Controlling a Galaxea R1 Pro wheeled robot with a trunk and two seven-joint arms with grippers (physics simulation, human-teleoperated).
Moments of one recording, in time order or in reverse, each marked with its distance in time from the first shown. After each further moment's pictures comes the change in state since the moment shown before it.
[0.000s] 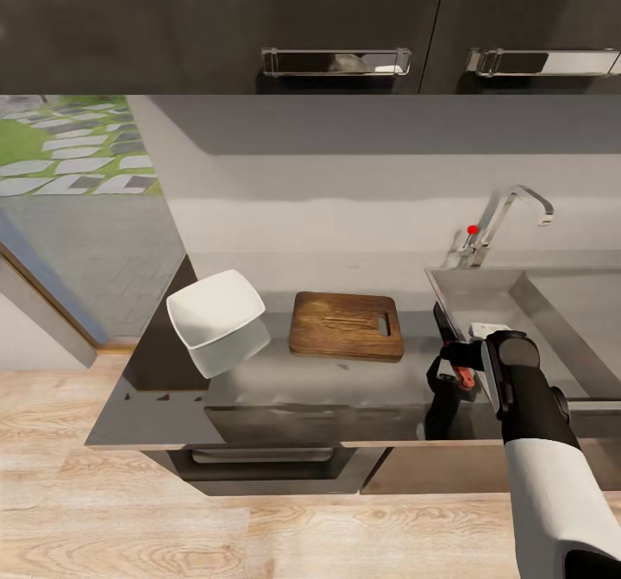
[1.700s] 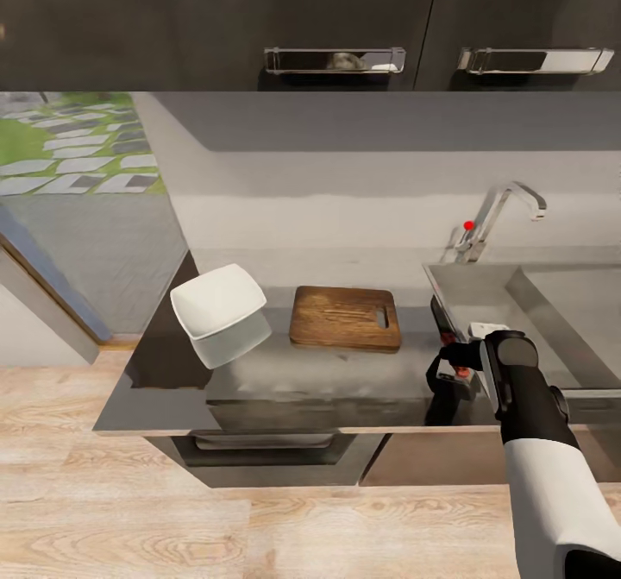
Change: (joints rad) left arm 0.000 0.000 0.000 0.000 0.000 0.000 0.000; right arm 0.000 0.000 0.009 0.000 0.002 -0.001 -0.001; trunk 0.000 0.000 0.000
